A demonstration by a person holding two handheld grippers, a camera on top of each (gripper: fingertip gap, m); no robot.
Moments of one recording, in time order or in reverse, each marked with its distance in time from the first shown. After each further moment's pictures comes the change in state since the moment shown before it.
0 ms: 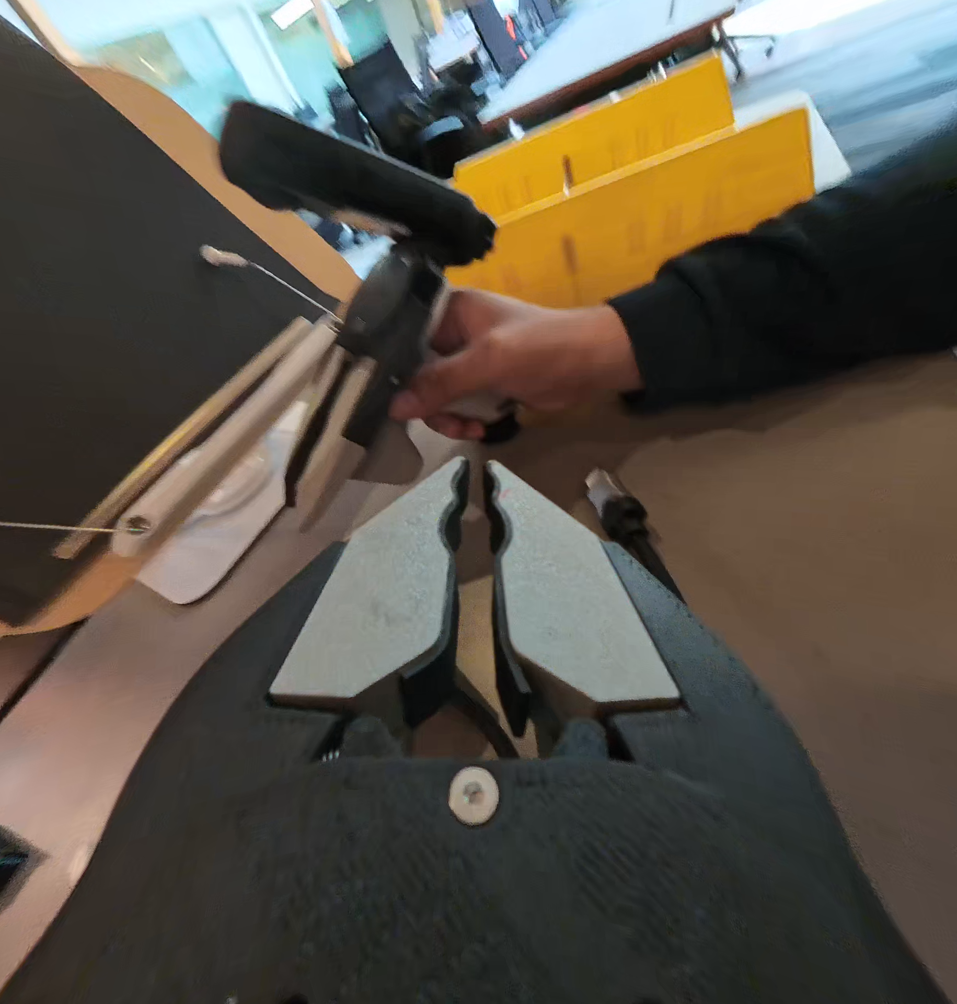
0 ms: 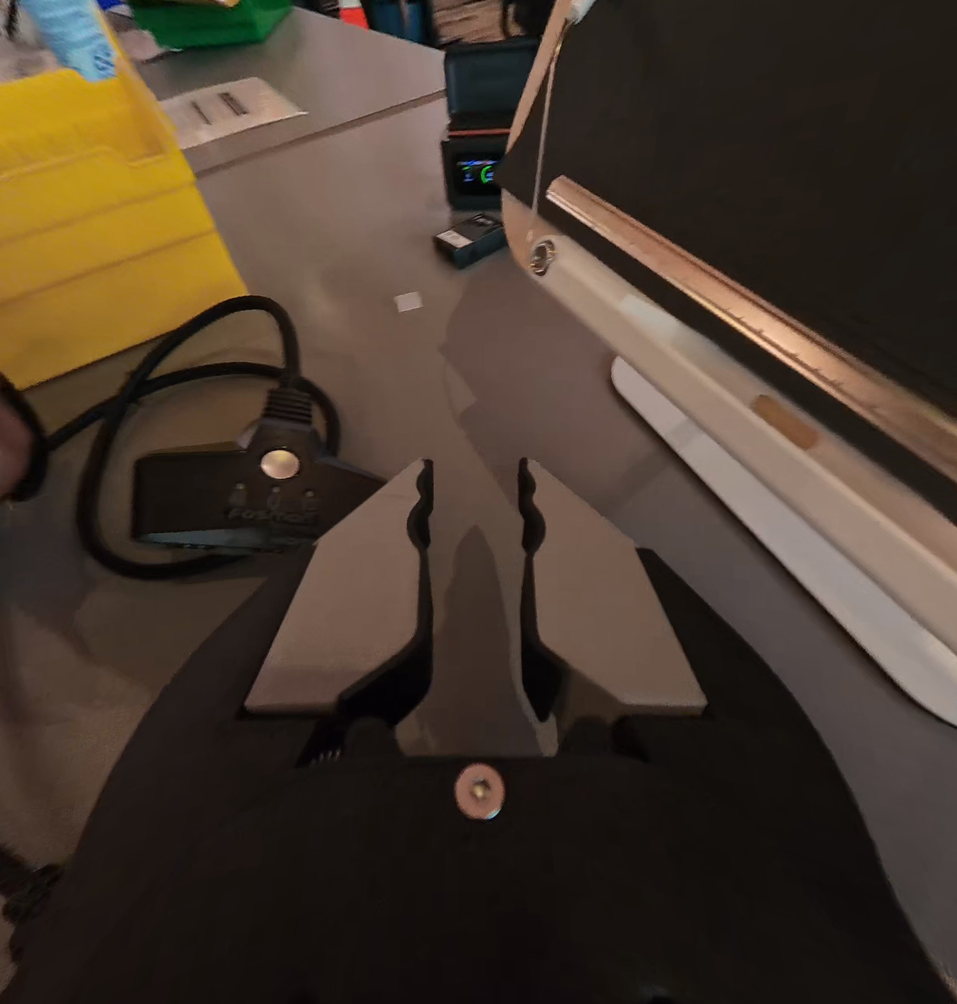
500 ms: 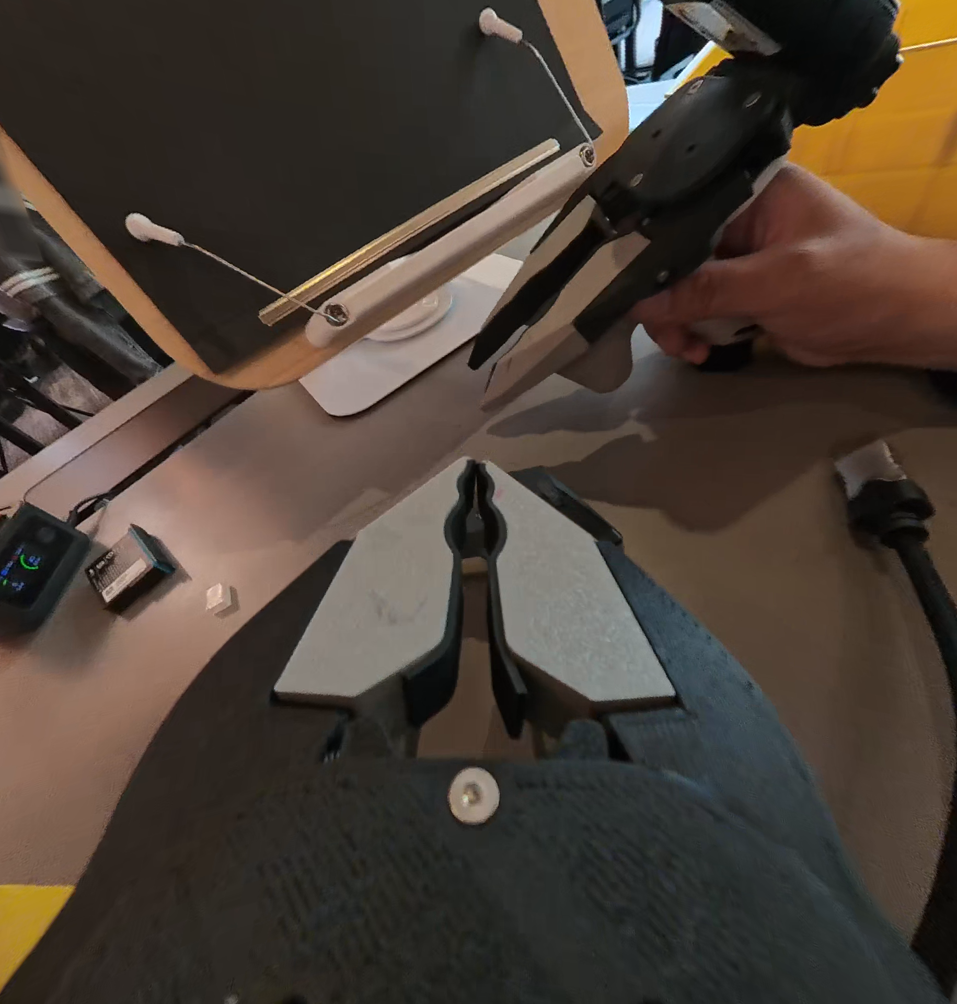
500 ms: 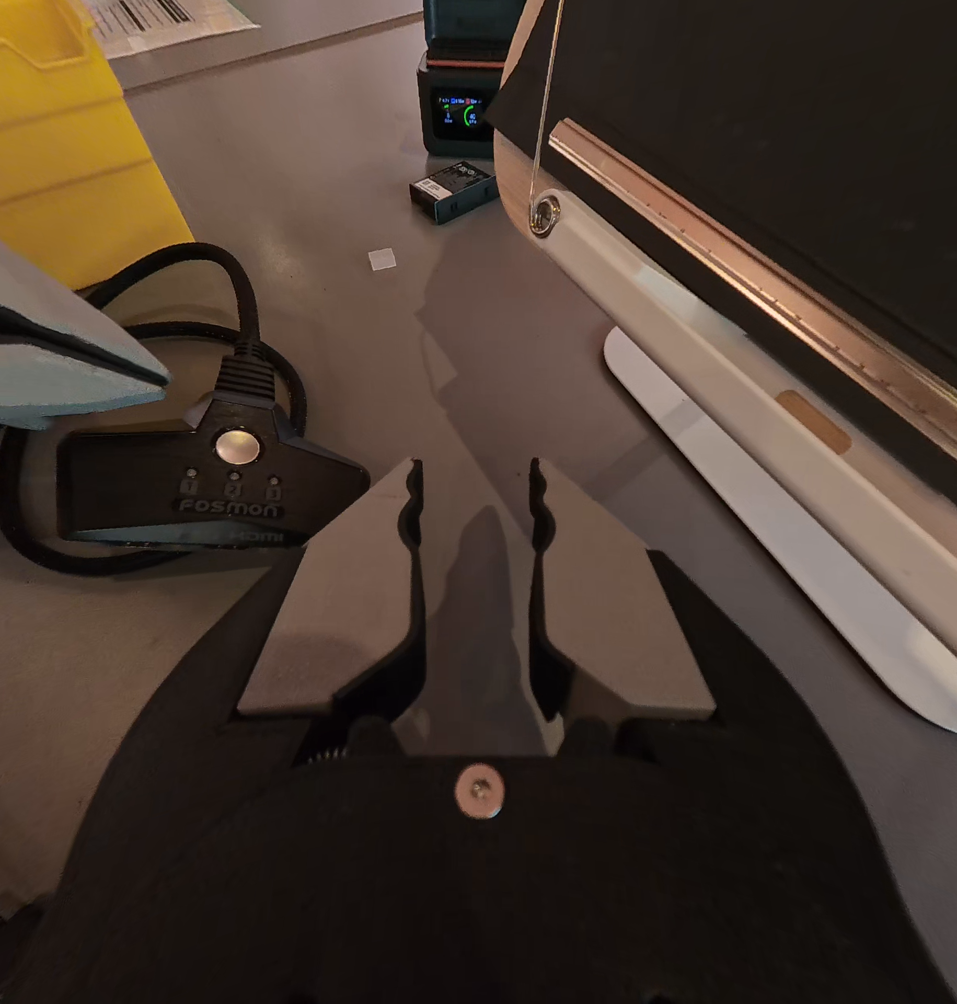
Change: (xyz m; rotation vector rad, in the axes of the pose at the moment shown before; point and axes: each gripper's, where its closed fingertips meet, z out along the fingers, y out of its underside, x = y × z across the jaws) left arm -0.078 0.062 -0.019 -0.200 -0.366 -0.215; right arm 0.007 0.011 0.012 -0.071 0.063 -0.055
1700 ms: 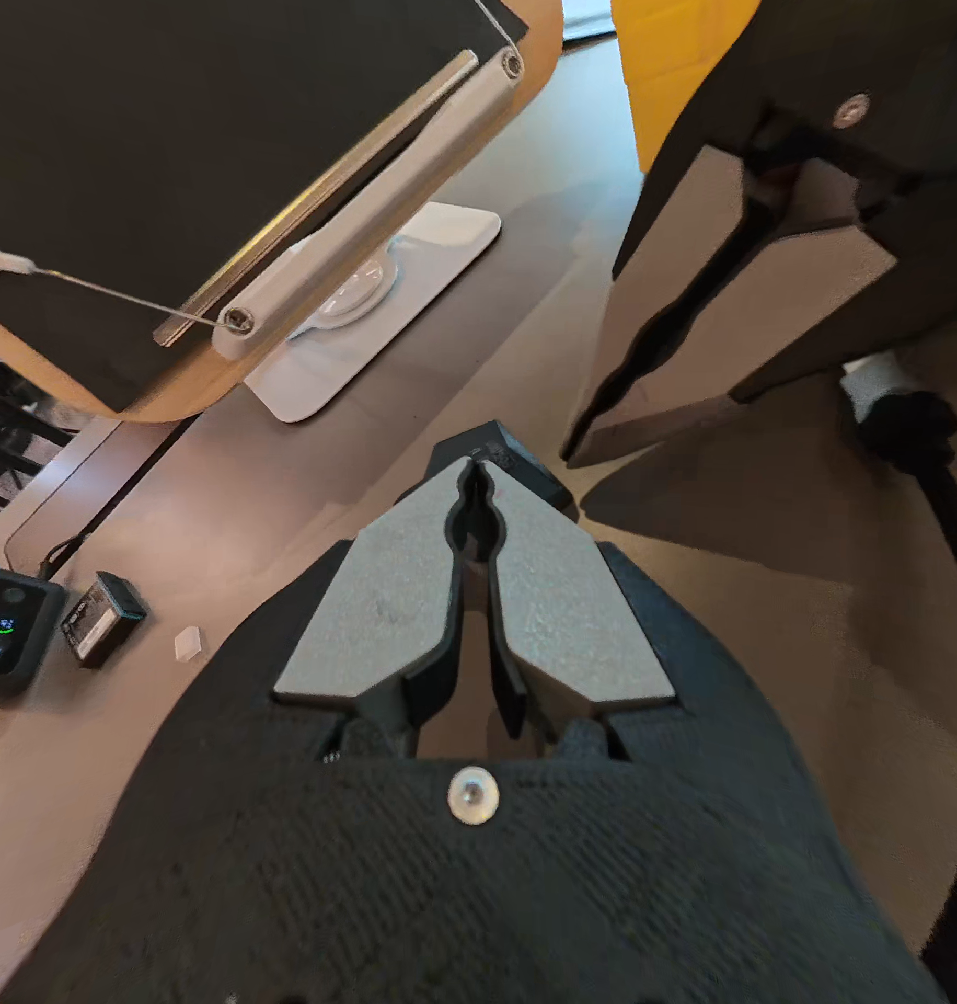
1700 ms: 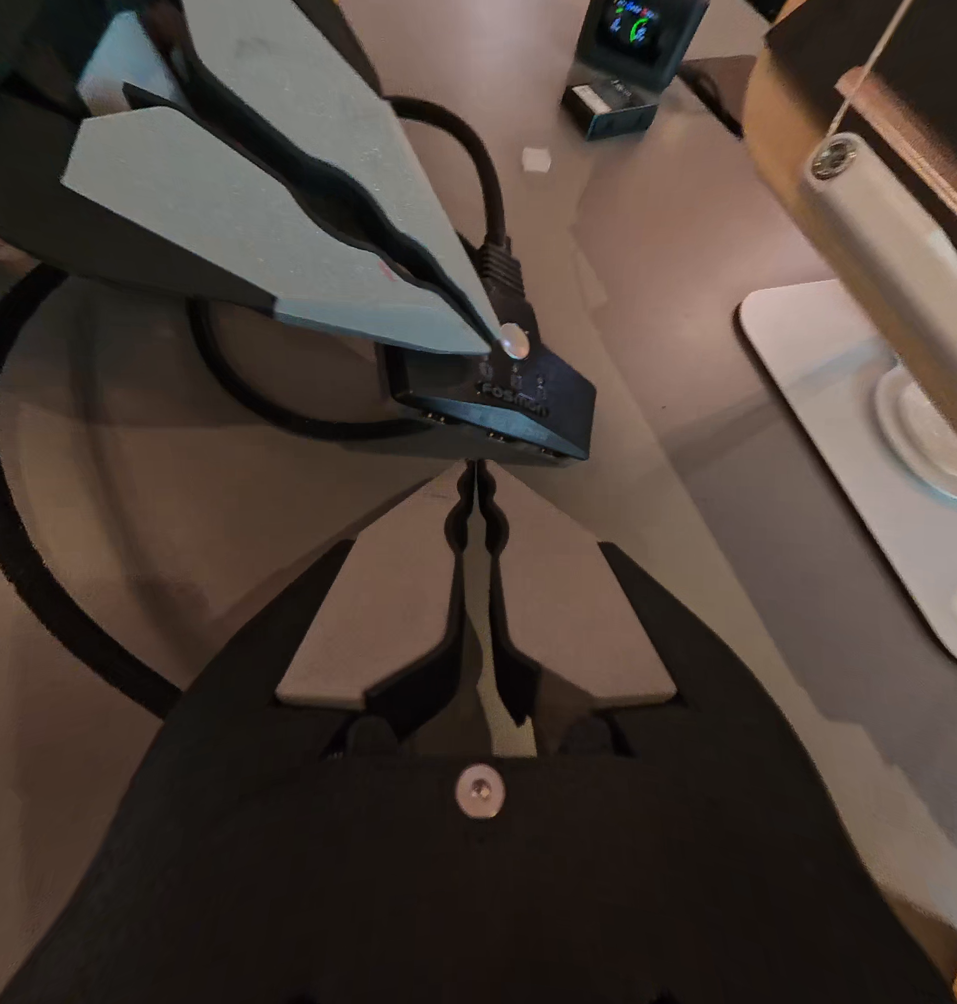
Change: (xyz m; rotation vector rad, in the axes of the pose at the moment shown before) left arm 0.024 0.011 0.024 -0.097 0.045 0.140; right arm -0.074 0.037 -0.031 -0.111 -0.006 -0.238
